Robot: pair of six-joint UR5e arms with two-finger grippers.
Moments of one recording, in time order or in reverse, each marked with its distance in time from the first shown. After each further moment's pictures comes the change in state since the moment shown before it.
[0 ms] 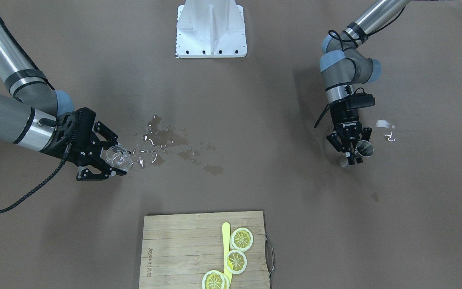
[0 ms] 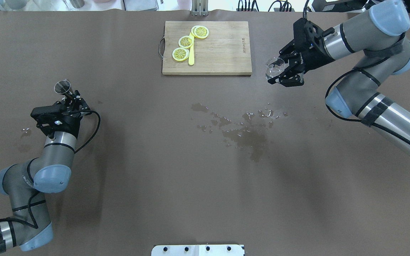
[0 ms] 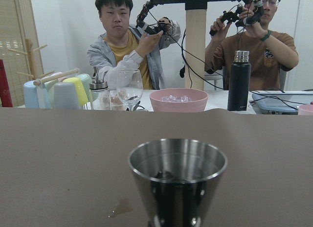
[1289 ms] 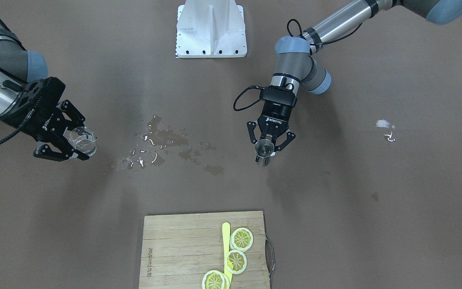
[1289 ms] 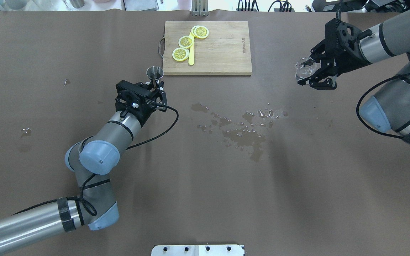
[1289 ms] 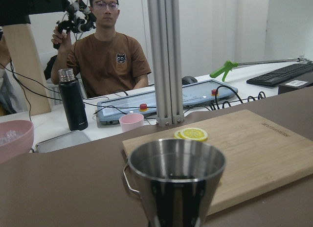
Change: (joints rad) left arm -0.010 -0.355 0.073 -0.213 -0.359 0.629; right arm 0.038 -0.180 0.286 -0.286 -0.077 -0.190
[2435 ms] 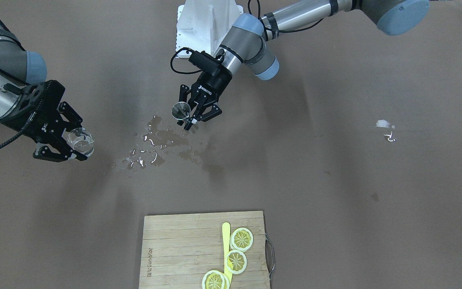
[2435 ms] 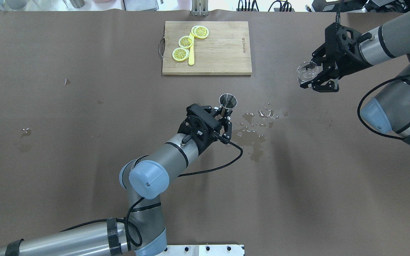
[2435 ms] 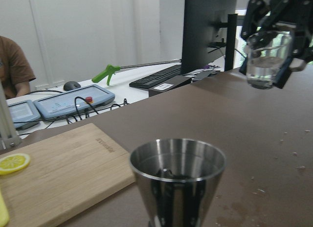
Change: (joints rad) left arm 0.141 -0.207 0.059 -0.098 -0.146 0.243; right arm -0.001 -0.011 -0.002 -0.021 0.012 -0.029
